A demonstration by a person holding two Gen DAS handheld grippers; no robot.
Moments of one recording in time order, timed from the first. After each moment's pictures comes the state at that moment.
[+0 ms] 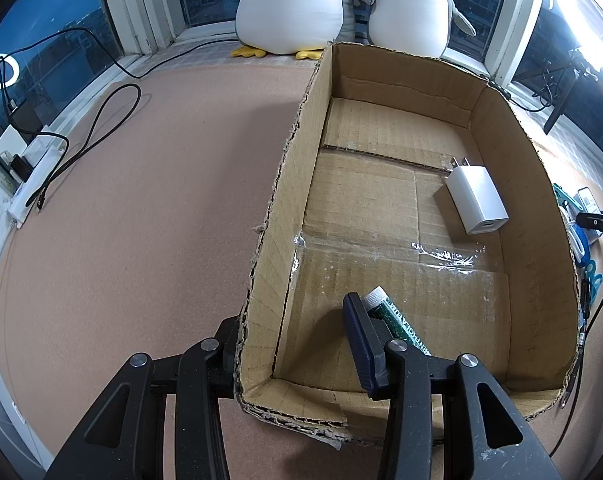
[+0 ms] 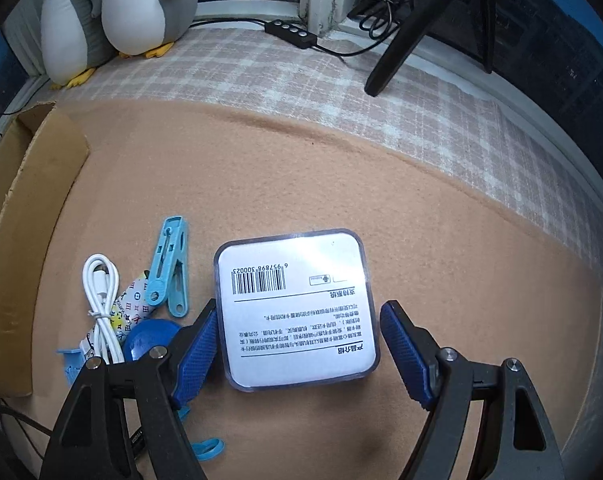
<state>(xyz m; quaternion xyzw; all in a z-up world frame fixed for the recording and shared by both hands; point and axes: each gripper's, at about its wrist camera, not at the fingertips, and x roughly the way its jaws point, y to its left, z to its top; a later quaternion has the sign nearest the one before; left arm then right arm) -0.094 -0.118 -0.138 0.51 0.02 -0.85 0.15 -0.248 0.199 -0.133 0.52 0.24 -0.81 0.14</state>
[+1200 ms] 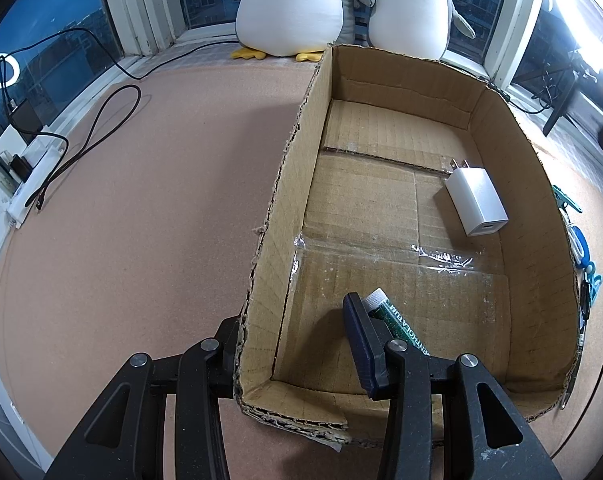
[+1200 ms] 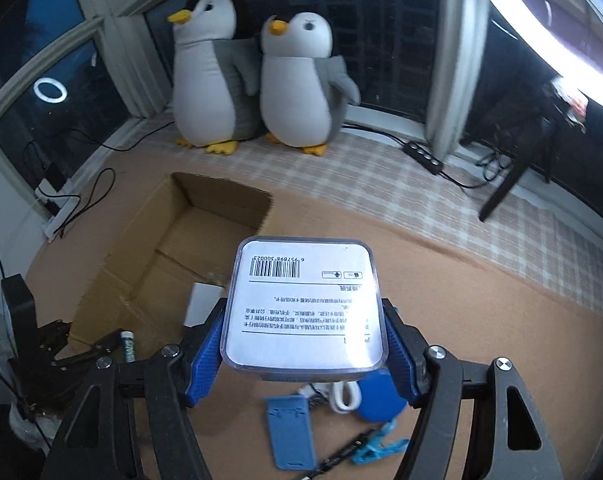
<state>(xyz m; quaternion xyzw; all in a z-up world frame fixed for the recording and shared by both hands) -0.097 -0.119 -0.138 0.51 0.02 -0.85 0.15 -0.151 0.058 -0.061 0.42 0.21 -0.83 0.29</state>
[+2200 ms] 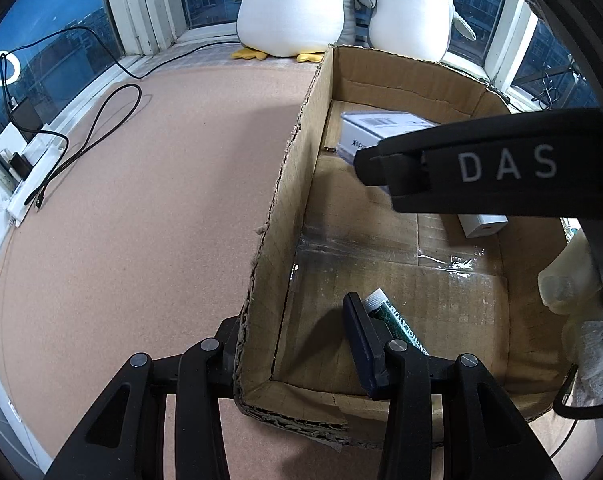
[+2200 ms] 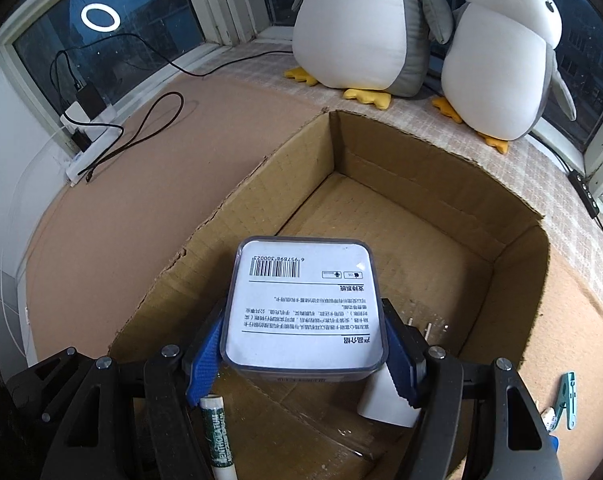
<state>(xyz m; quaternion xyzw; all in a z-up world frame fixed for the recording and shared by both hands) -0.097 -0.118 -0.137 0.51 0.02 -0.85 0.15 -0.135 -0.073 -0.161 0.46 0.27 -0.77 0.35</state>
